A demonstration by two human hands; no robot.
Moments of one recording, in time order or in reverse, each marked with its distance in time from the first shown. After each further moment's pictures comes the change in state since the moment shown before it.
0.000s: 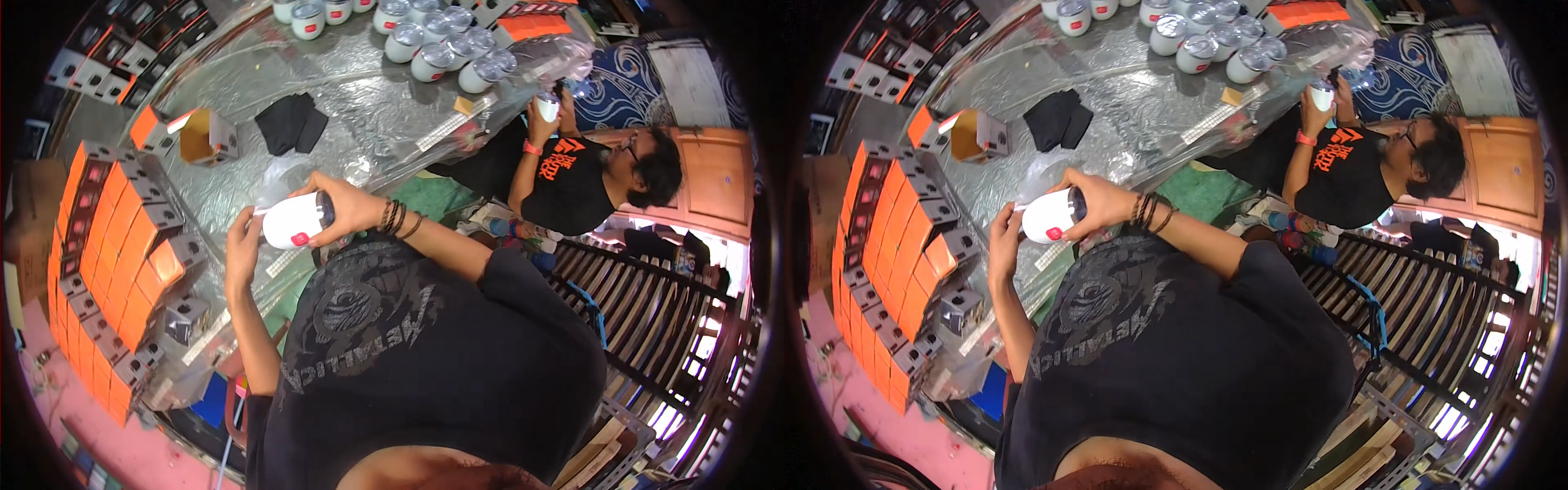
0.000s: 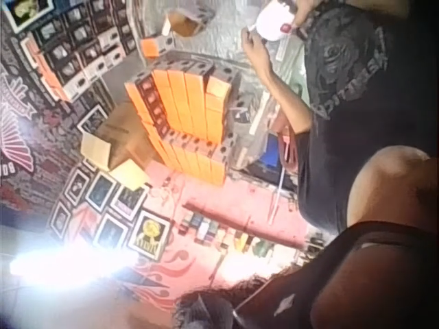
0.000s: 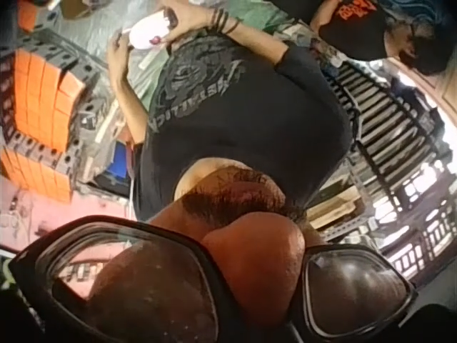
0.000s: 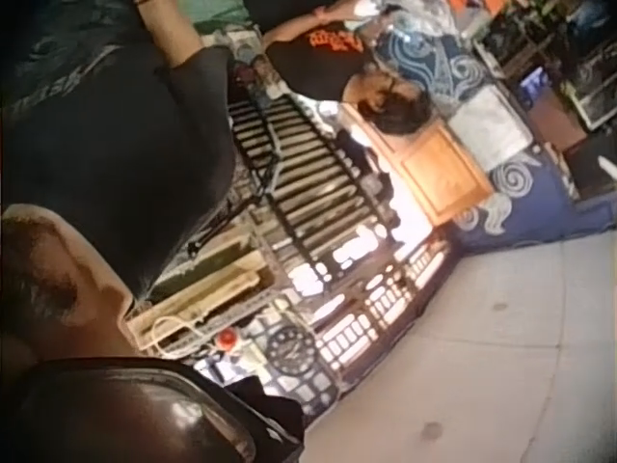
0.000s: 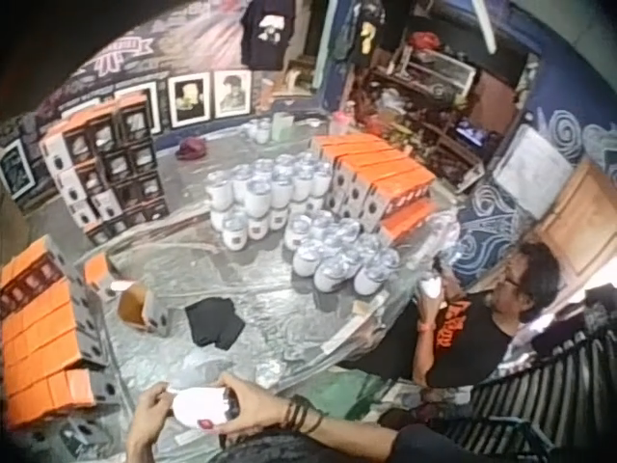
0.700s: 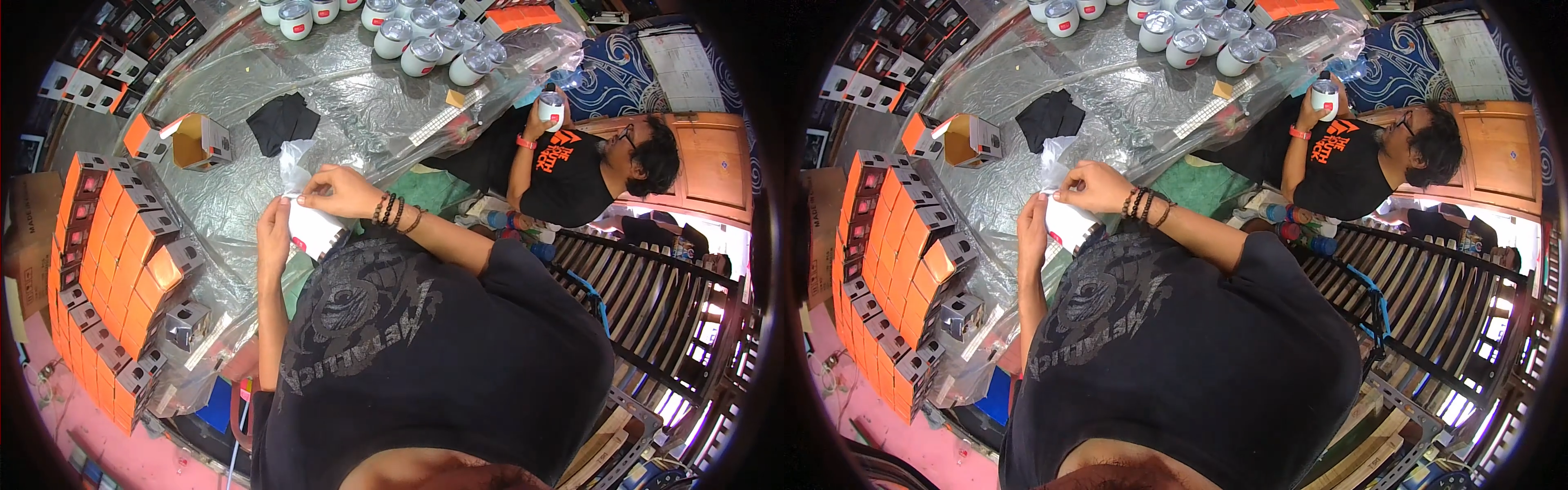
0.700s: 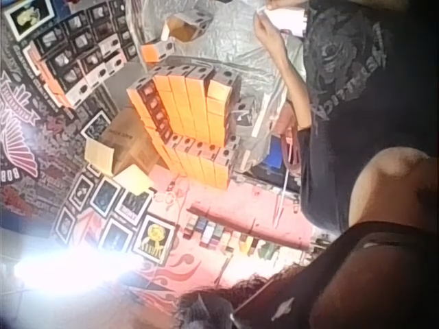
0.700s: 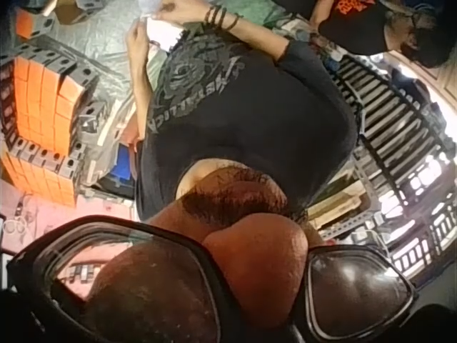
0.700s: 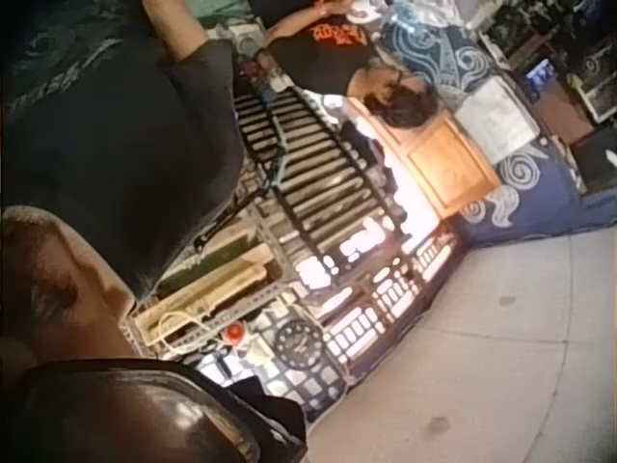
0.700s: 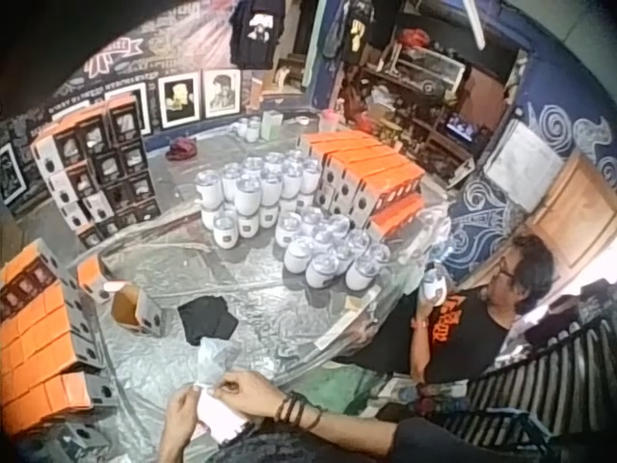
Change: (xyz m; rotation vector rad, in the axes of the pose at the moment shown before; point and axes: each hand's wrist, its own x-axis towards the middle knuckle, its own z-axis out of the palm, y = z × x) left_hand 0.014 -0.007 0.067 -0.086 0.046 0.096; right_hand 0.002 0.011 -0.004 -0.328 0.259 0.098
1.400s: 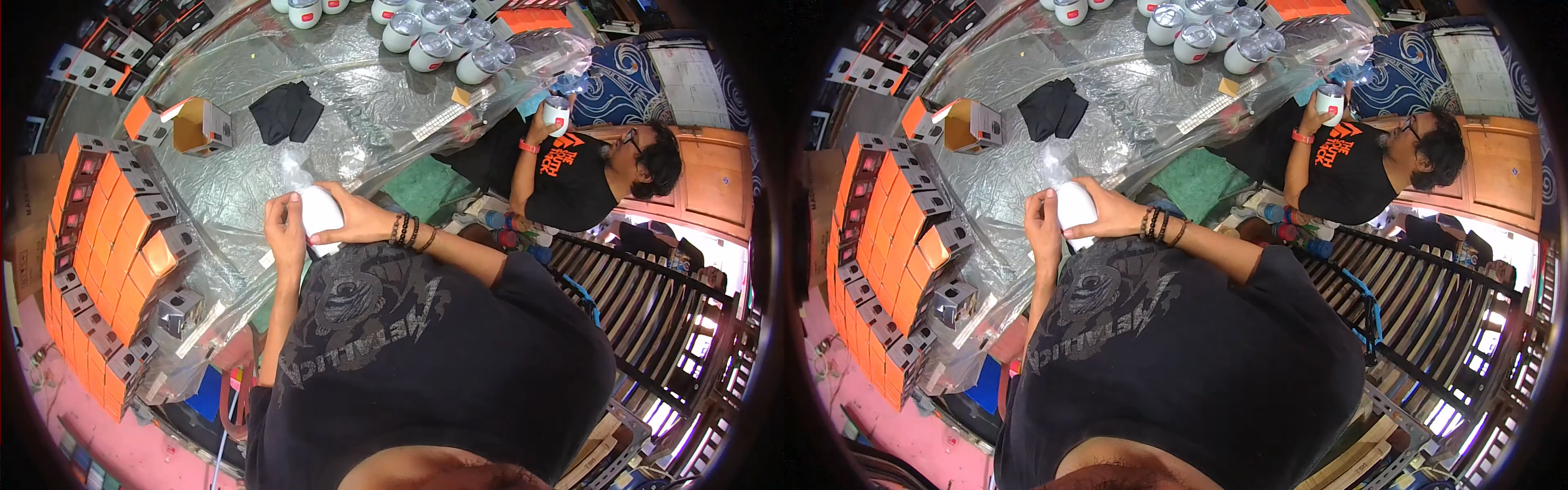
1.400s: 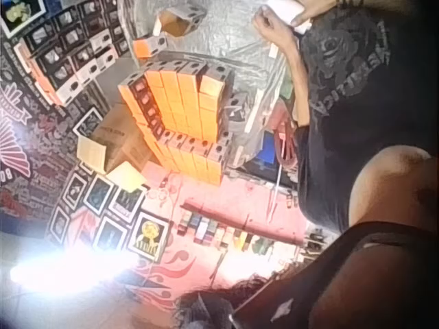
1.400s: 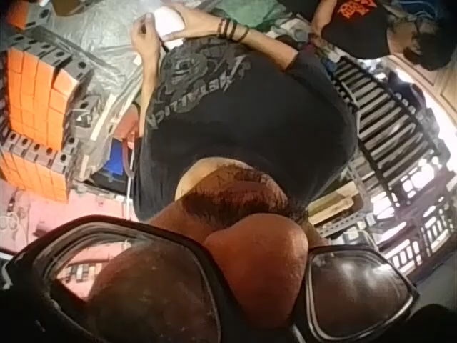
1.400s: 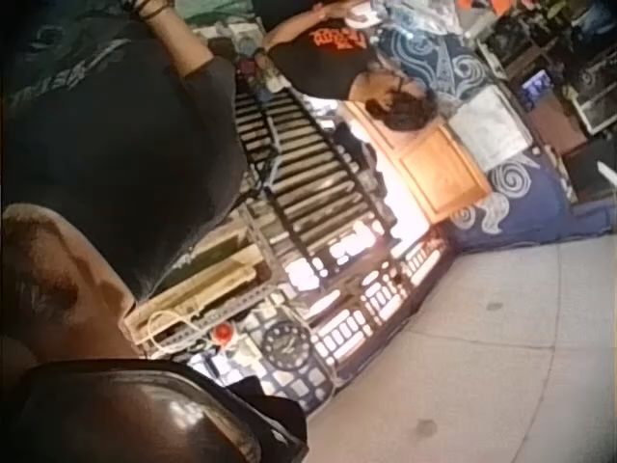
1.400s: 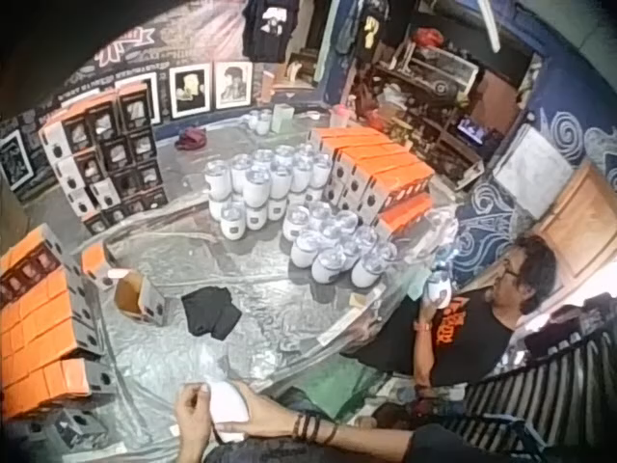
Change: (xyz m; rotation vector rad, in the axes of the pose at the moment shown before) left_hand -0.016 -0.026 0.029 0.116 0.349 0.145; right_hand -0.051 -0.002 0.014 0.221 -0.174 0.062
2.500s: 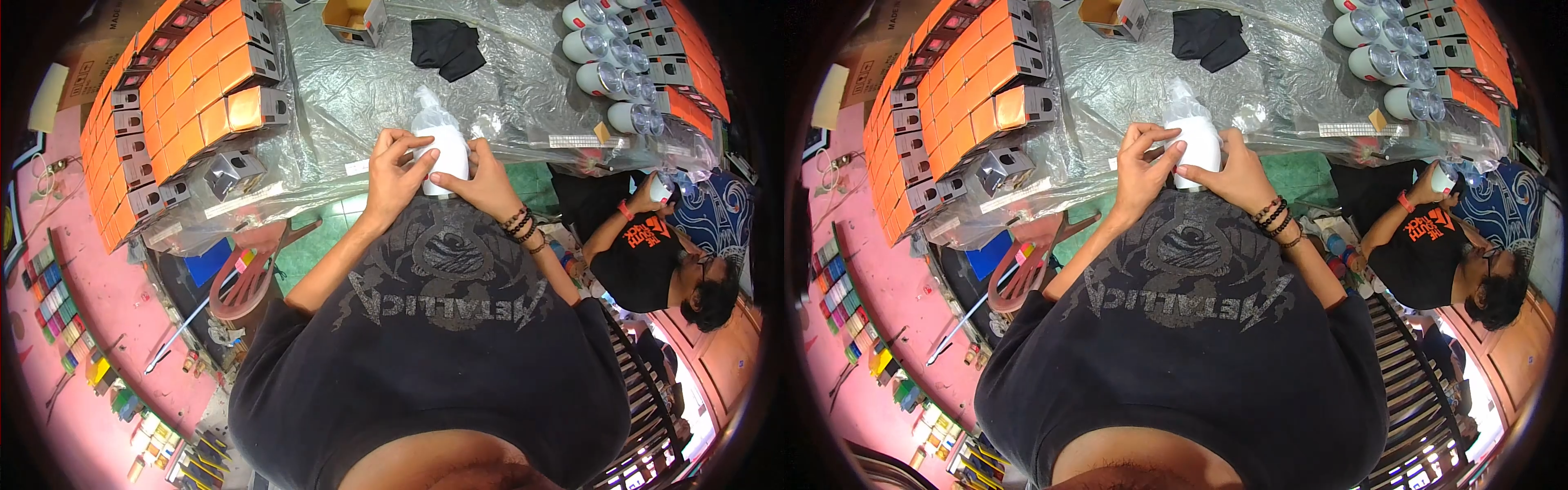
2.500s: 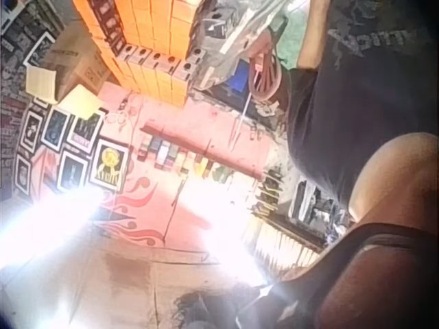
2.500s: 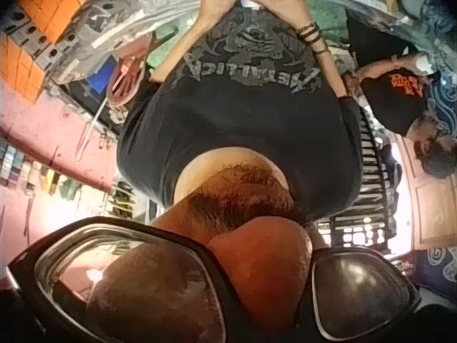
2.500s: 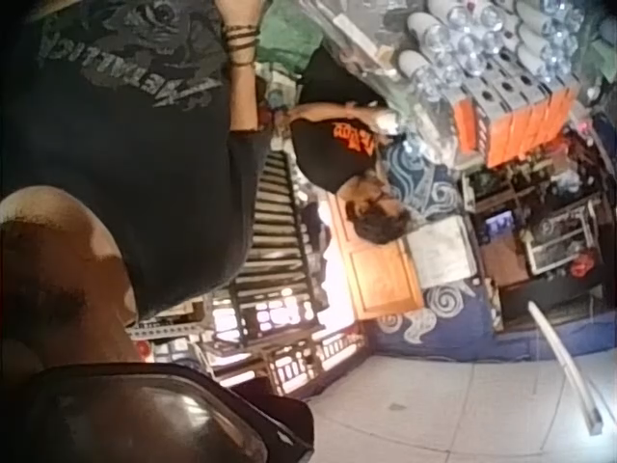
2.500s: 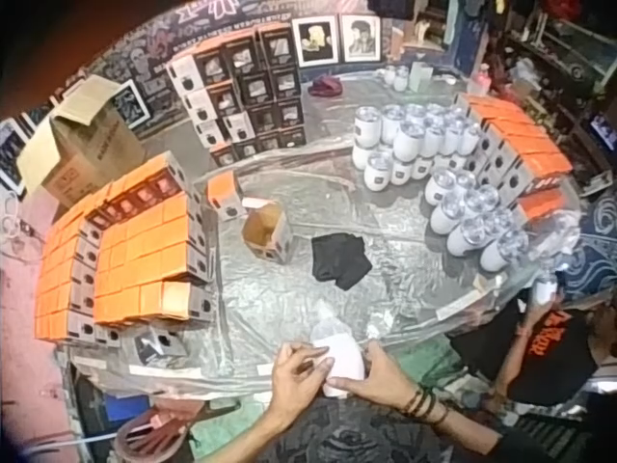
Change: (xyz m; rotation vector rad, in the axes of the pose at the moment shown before) left_hand -0.028 0.026 -0.027 -0.125 0.072 -0.023; right_hand 0.015 0.009 0.012 -0.033 0.037 0.171
